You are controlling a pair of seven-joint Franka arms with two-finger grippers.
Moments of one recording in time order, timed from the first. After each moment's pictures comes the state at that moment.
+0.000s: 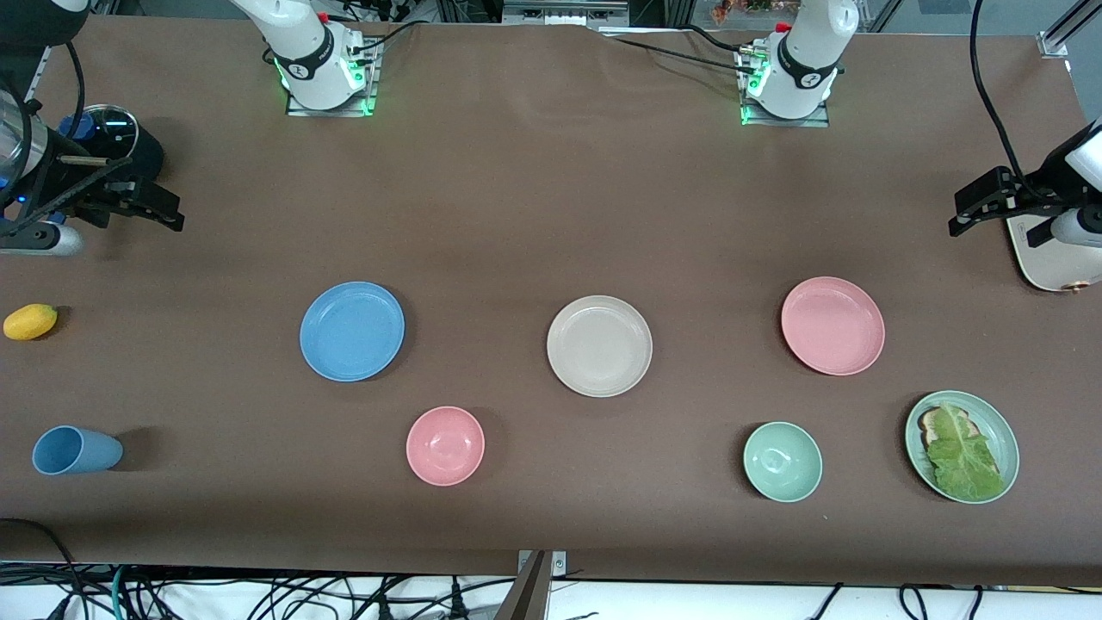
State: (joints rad) left arm 0.02 0.03 0.01 -1.57 -0.03 1.62 0.15; right arm 0.02 0.08 0.04 -1.52 -0.01 1.55 0.07
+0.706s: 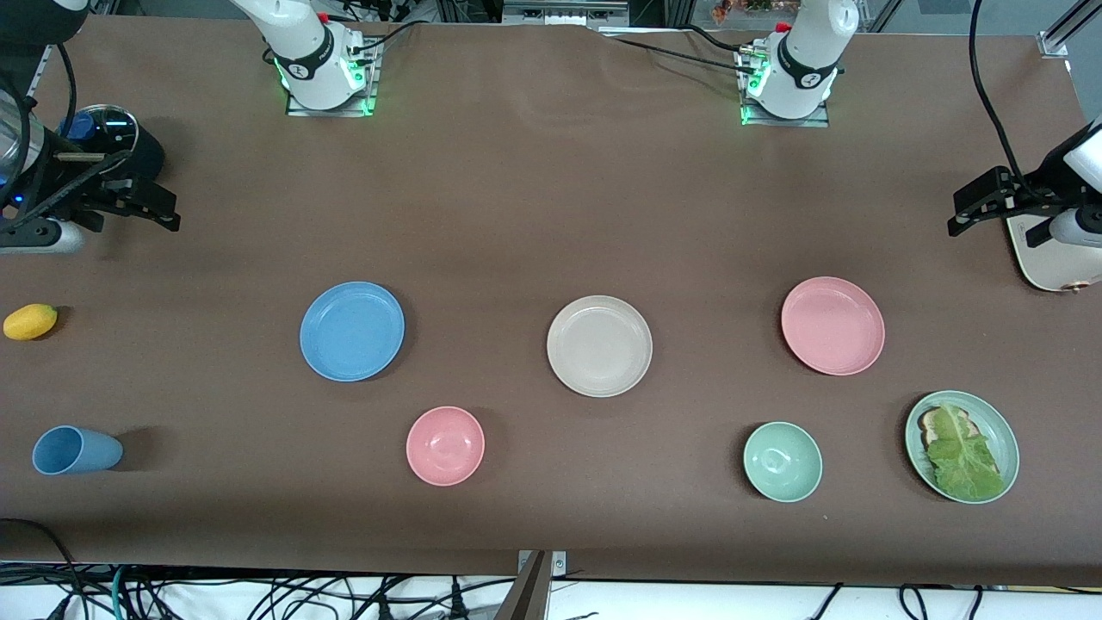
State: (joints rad) left arm 0.01 0.03 0.01 -1.57 -0.03 1.62 0.15; right arm 0.02 0.08 0.04 -1.51 -0.02 1.56 0.03
